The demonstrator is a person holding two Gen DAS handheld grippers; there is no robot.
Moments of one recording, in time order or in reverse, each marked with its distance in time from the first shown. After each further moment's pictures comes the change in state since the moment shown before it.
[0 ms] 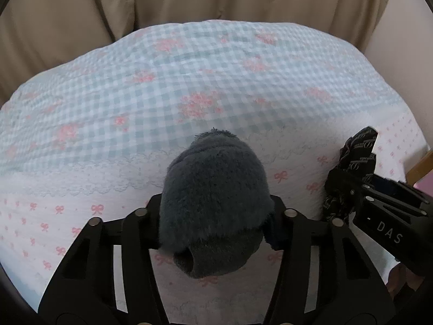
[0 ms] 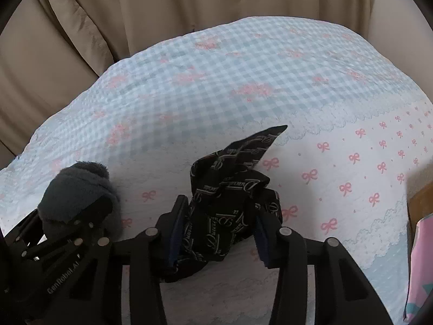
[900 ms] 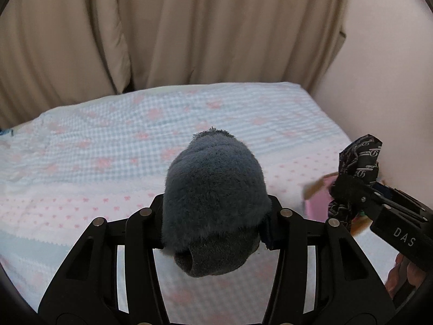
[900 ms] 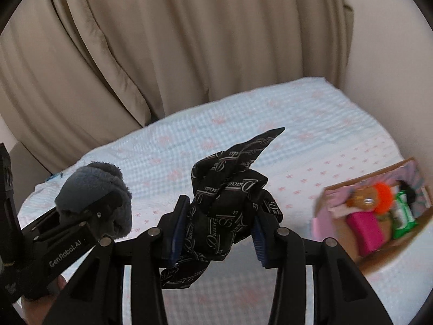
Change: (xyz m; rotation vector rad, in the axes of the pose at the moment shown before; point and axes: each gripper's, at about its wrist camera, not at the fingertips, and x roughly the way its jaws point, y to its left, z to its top) left arm -0.269 -0.078 0.043 -0.010 -0.097 -0.102; right arm -0.278 -0.021 0.018 0.000 -0.144 0.068
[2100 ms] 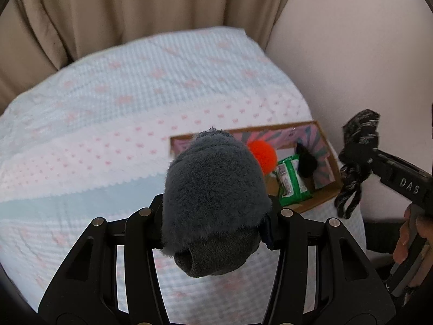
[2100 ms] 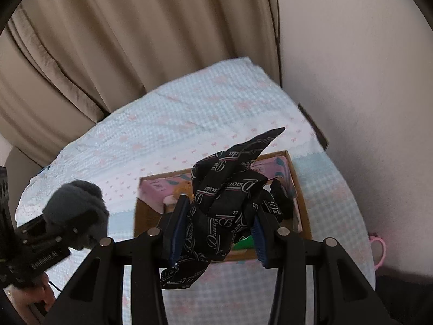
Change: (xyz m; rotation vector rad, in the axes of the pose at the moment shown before) left arm 0.083 -0.332 -0.027 0.030 0.268 -0.005; right arm -0.060 -0.339 0.027 0.029 0.177 0.007
